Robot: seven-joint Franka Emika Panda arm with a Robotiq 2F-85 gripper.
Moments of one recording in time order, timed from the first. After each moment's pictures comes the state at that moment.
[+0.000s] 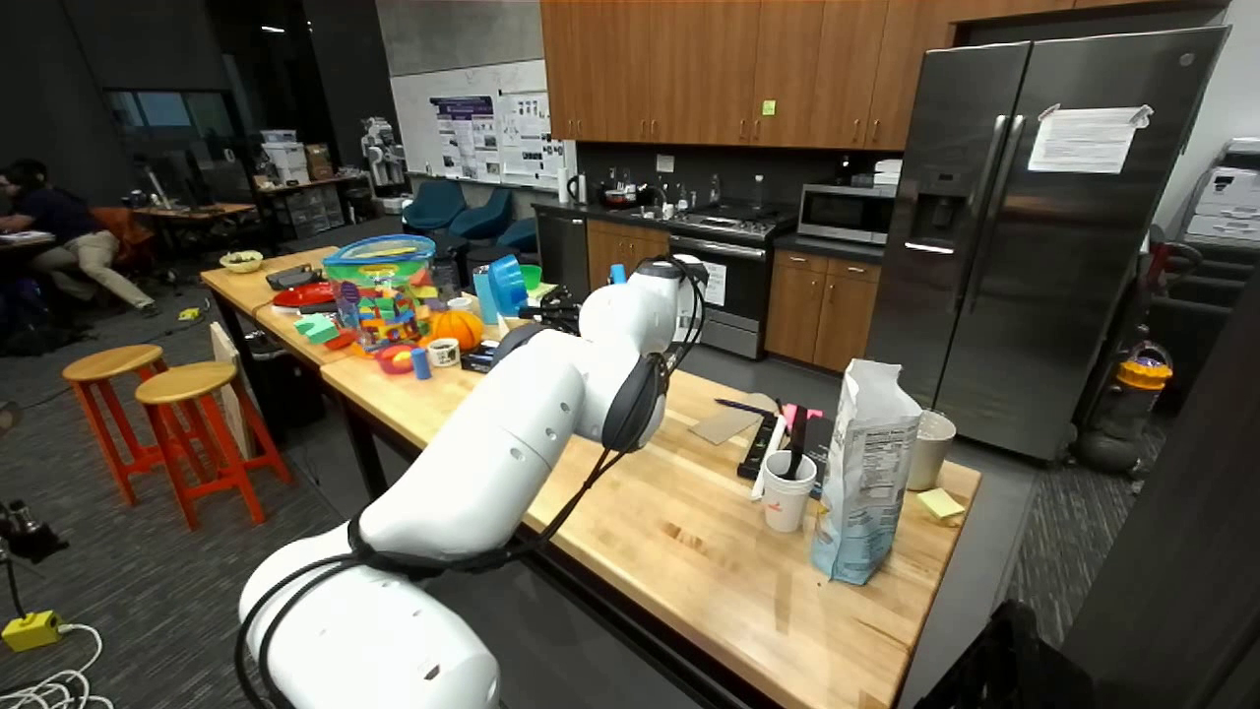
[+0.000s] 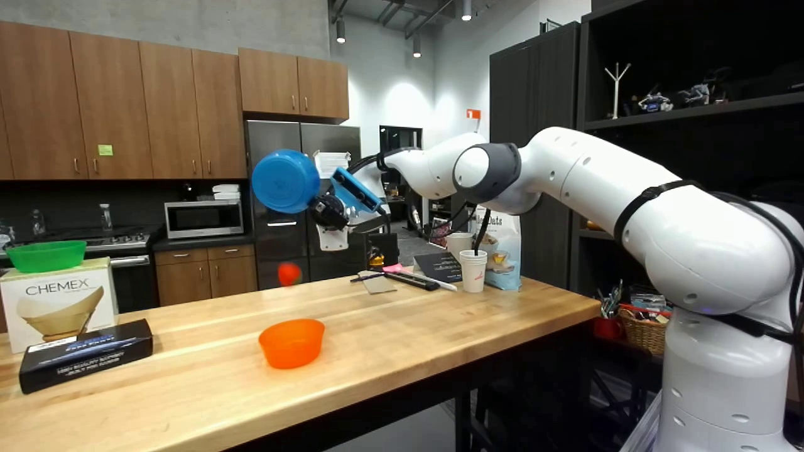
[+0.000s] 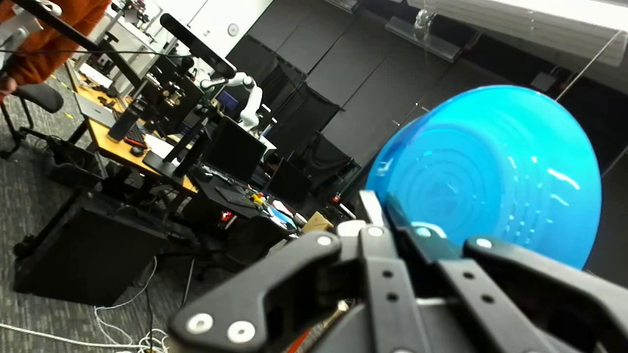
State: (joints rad) arm -0.11 1.04 0.30 -0.92 1.28 0.81 0.55
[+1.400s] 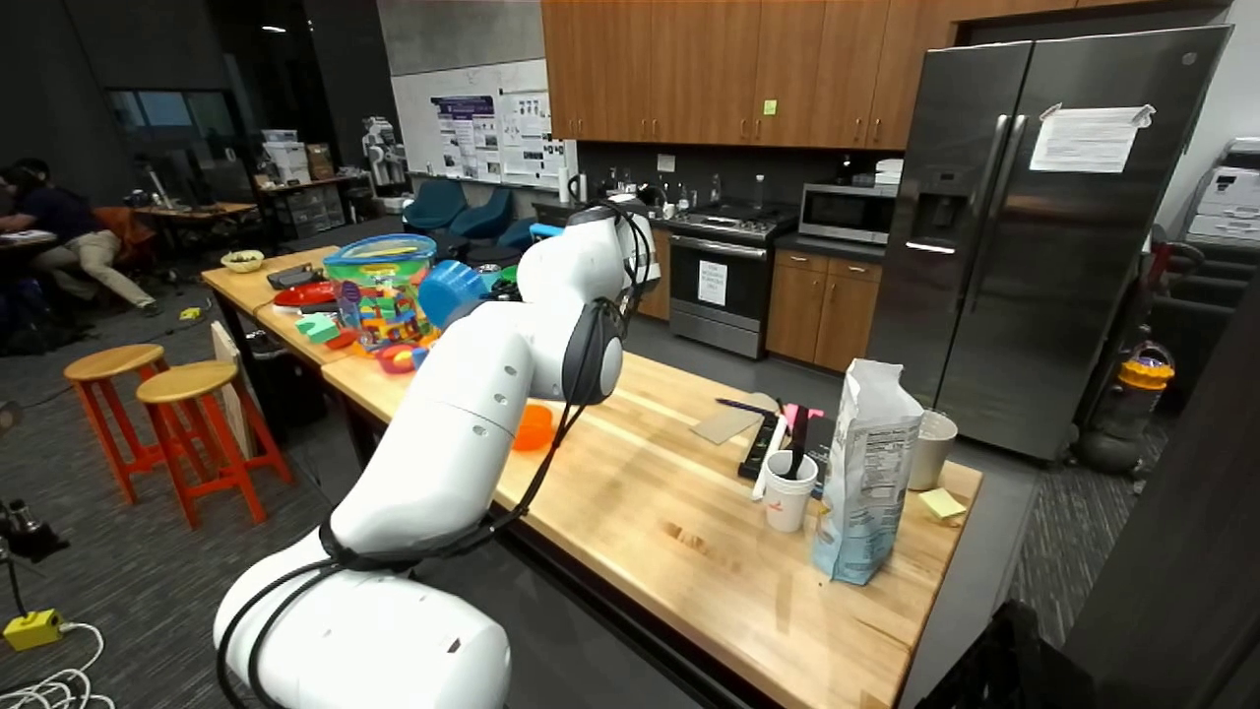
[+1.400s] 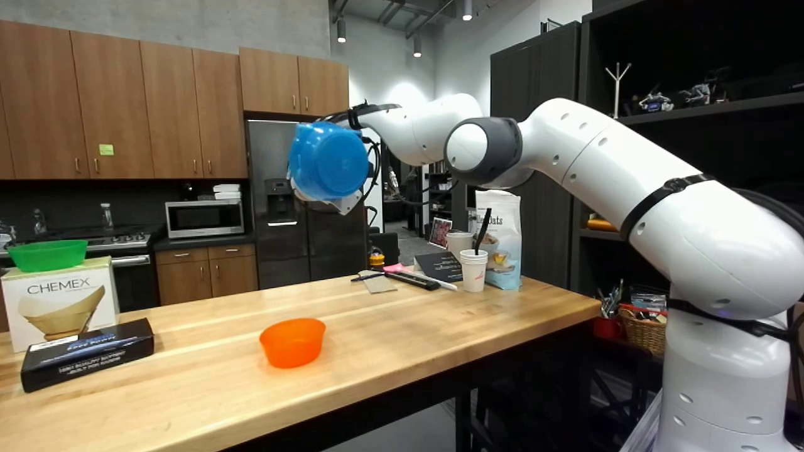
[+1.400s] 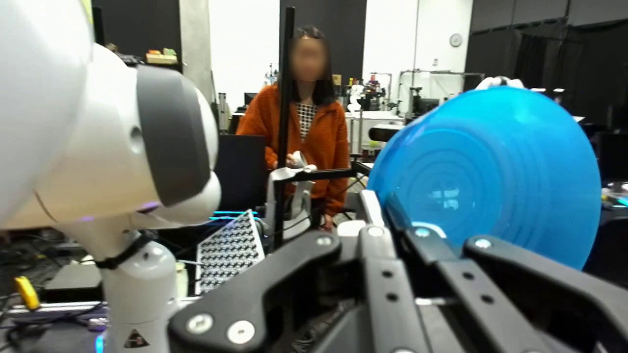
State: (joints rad) arm 0.10 0.90 0.10 -0.88 1.20 0.35 1.20
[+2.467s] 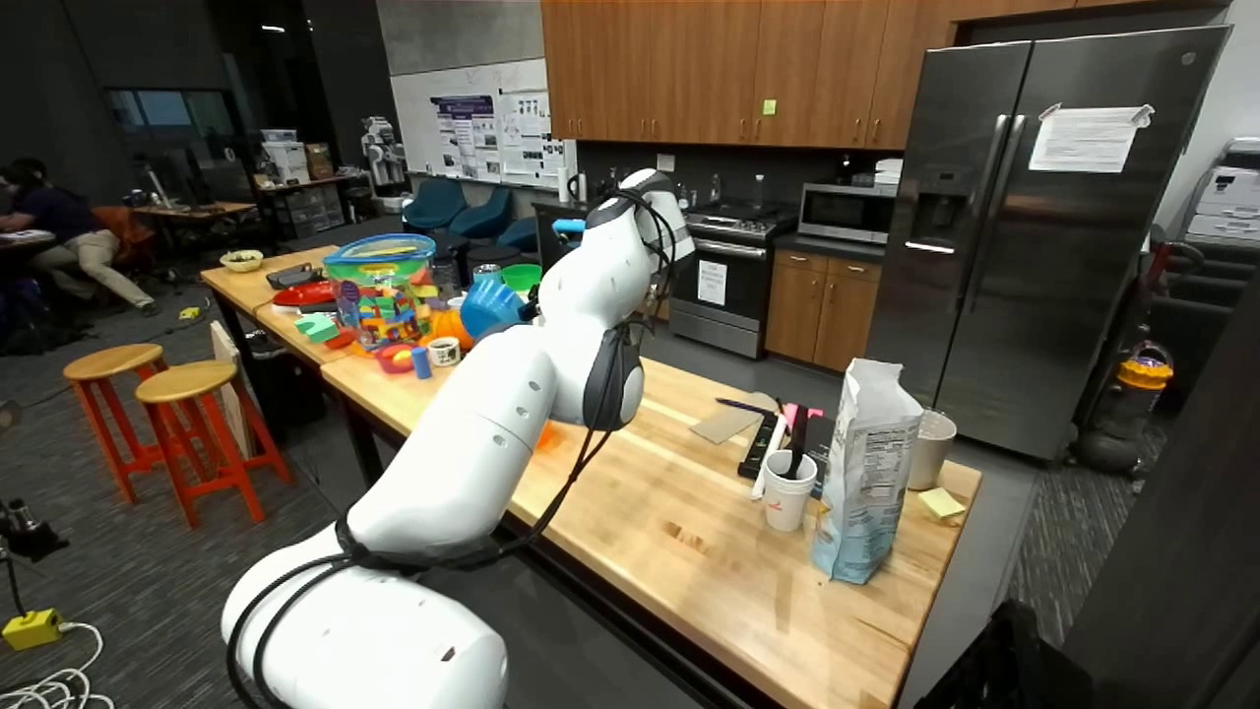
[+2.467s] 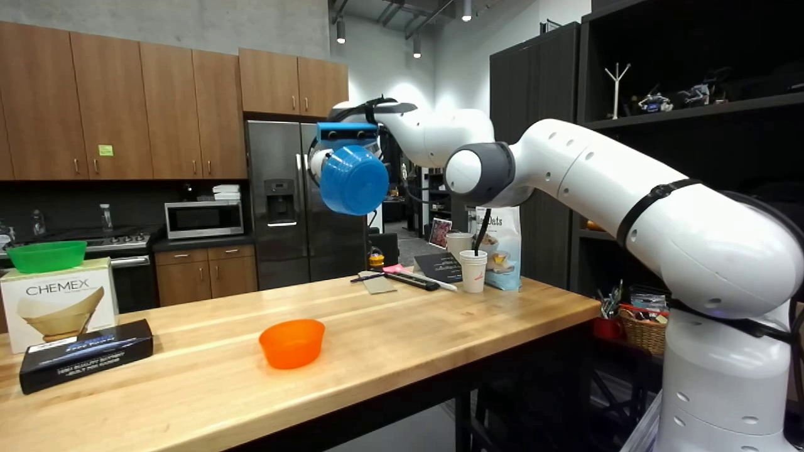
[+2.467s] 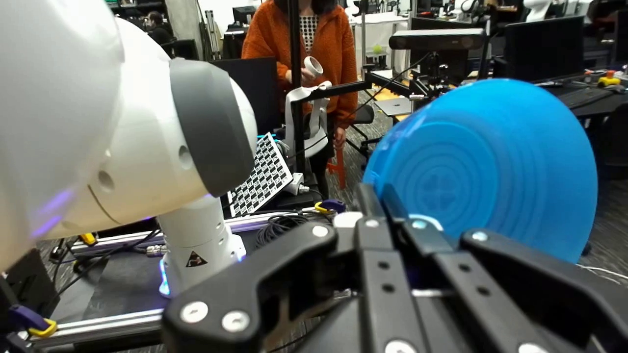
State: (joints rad) arm 0.03 1.01 0.10 -0.56 1.05 0.30 1.23
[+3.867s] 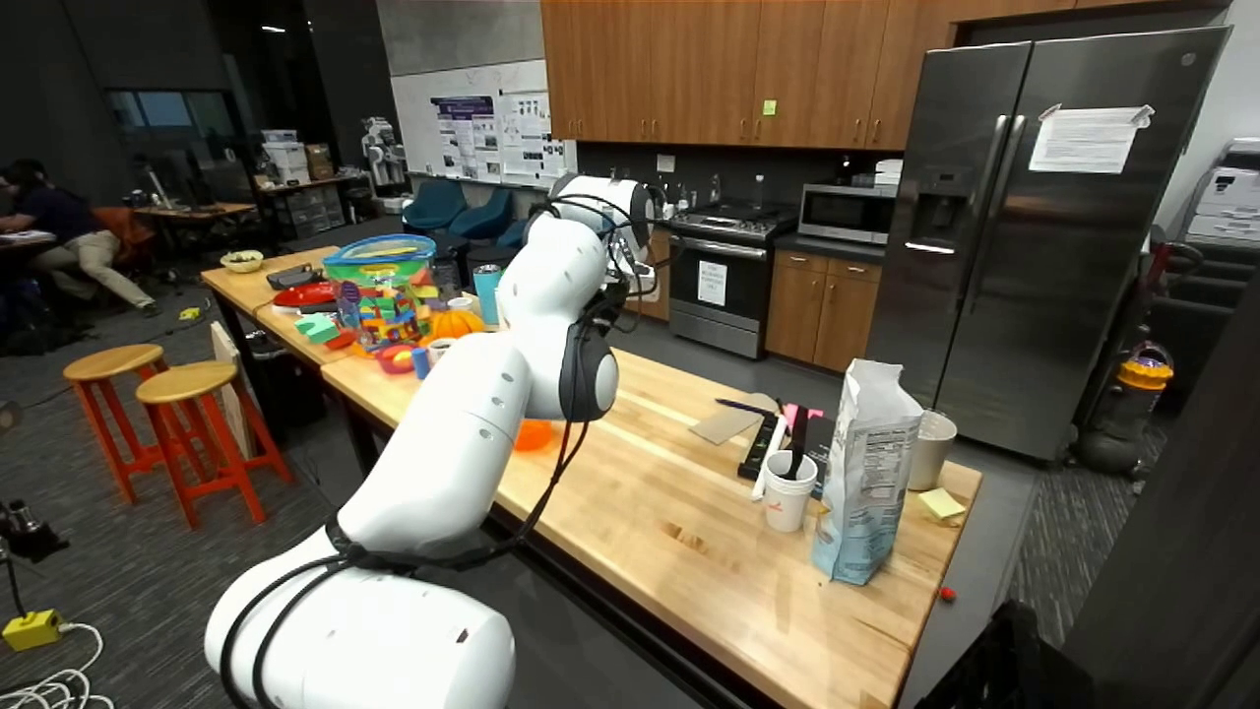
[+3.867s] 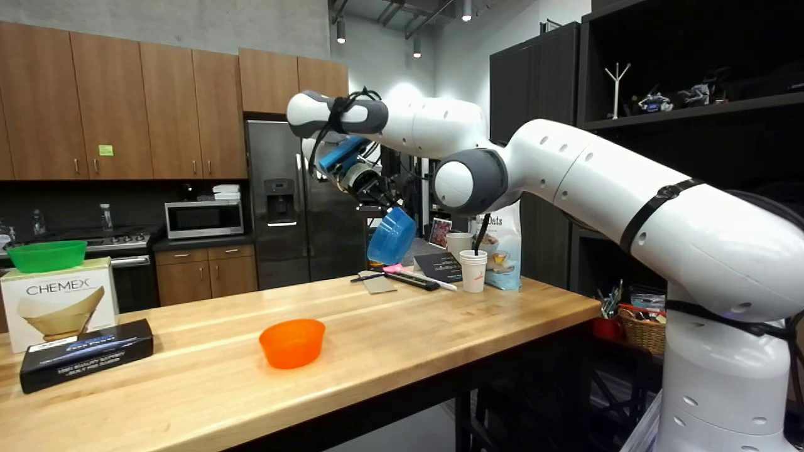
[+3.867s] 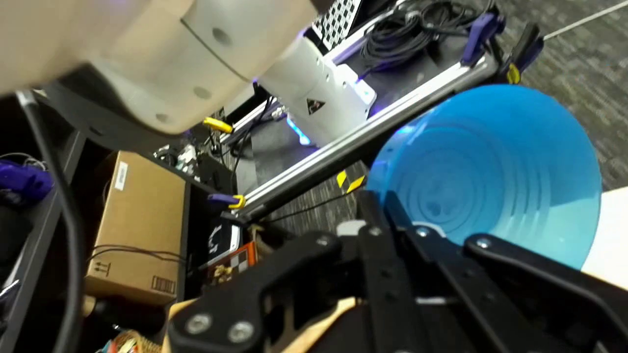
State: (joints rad) arm 0.19 1.03 -0.05 -0.36 0.10 0.34 0.80
